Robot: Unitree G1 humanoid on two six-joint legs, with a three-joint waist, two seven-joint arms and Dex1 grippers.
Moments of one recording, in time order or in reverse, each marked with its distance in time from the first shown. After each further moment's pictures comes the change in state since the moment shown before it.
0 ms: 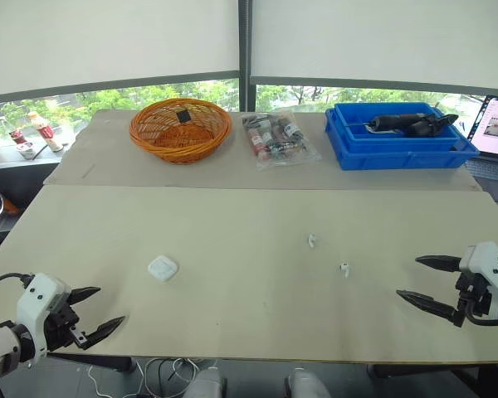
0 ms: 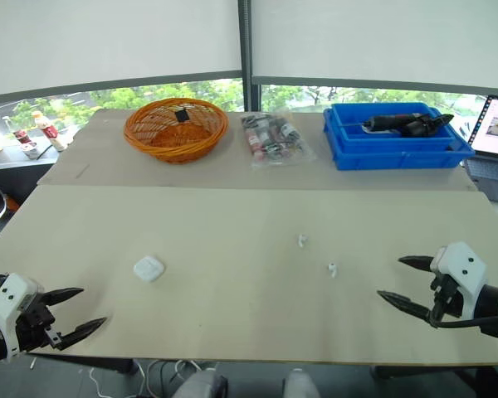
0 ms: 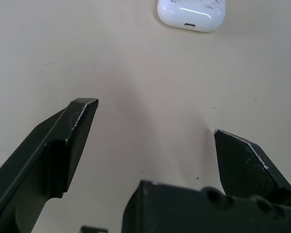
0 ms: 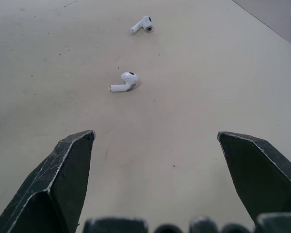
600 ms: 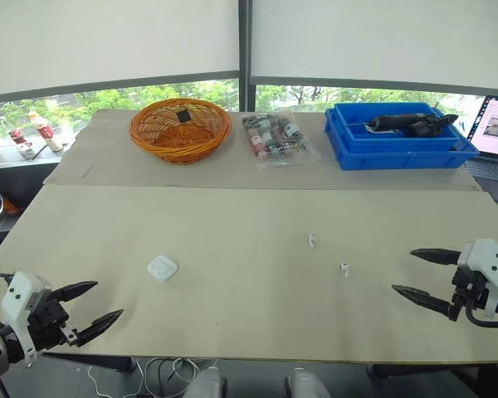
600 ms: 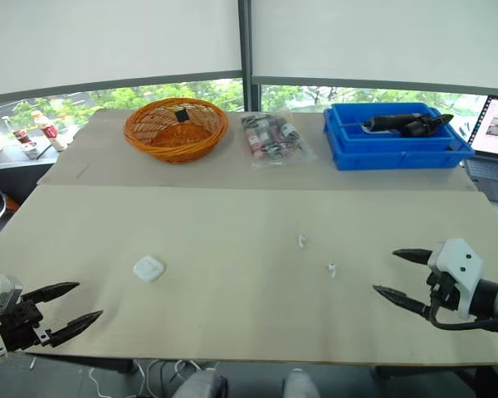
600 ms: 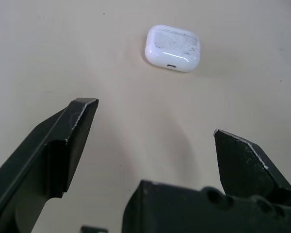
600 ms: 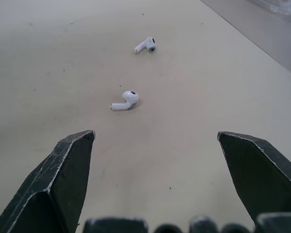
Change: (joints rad) left arm -0.006 -0.060 0.084 0.017 -0.125 -0.025 -0.114; right arm -0.072 0.034 0.011 0.024 -0.009 -0.057 0.052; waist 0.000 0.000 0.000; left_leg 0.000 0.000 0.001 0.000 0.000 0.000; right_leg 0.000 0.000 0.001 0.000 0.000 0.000
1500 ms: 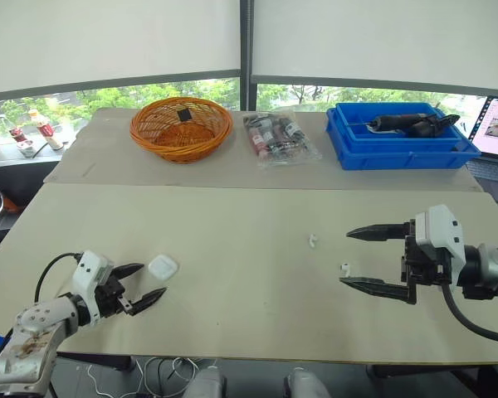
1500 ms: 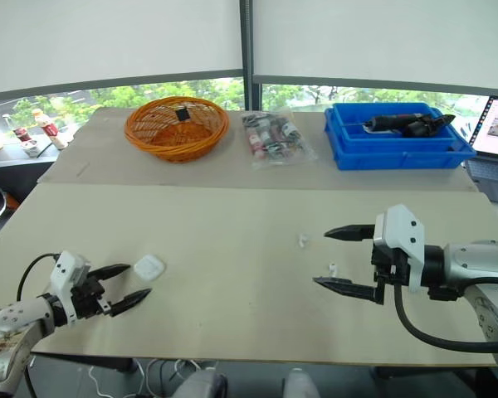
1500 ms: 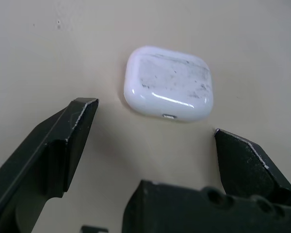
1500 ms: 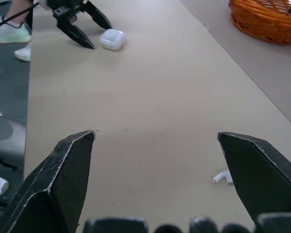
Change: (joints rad) left arm -0.383 -0.080 -0.331 0.196 0.153 -0.001 0.106; right arm -0.260 -0.043 0.173 -0.369 0.208 0.342 -0.016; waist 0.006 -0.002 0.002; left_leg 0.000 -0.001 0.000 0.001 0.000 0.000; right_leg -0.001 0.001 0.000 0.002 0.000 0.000
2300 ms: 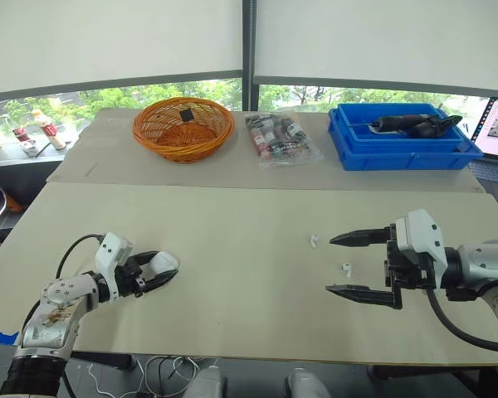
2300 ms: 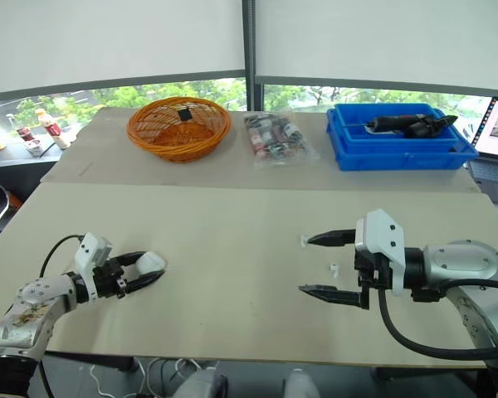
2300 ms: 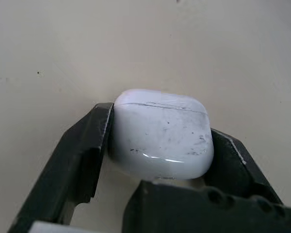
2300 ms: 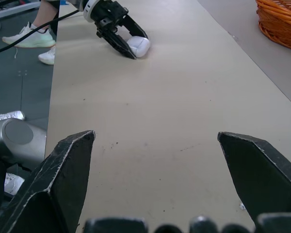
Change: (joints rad) left arm -0.174 -0.011 -0.106 0.128 0.026 -0.016 -0.026; right arm -0.035 0.010 0.072 -0.034 0.016 0.015 -0.015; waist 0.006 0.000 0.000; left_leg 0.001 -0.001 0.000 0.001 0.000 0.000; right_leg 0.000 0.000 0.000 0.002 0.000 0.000
